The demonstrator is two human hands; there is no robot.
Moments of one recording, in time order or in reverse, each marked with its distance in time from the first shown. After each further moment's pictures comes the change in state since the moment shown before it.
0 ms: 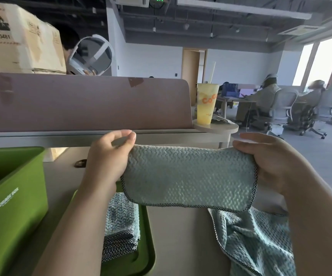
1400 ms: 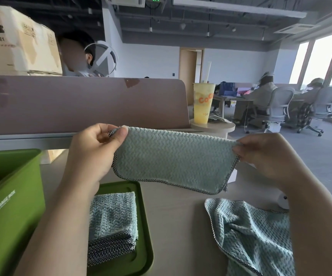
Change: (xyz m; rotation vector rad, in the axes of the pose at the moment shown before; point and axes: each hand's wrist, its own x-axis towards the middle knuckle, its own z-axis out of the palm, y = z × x) left_hand 0.008 0.004 -0.015 -0.091 0.015 0.167; right_hand 0.007 0.010 -0.021 -0.541 -0.002 -0.408
